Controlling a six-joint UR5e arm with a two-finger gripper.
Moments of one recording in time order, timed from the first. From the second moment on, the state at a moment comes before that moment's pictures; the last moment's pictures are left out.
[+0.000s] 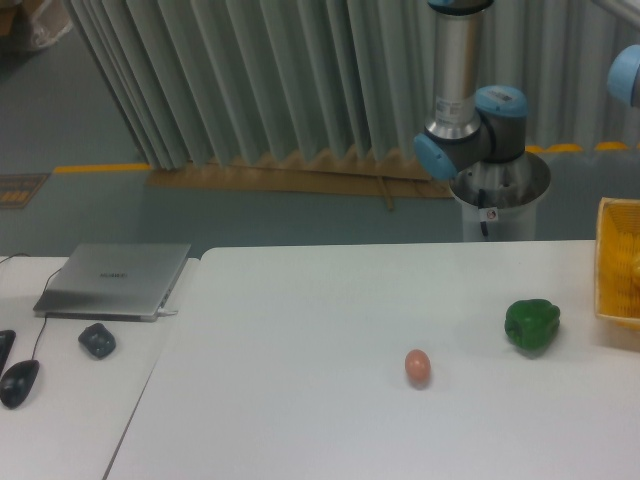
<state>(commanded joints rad) 2.84 -1.73 -1.67 -1.33 1.53 1.47</state>
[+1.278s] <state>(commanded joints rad) 2.82 -1.82 -1.67 -1.26 1.63 1.36</state>
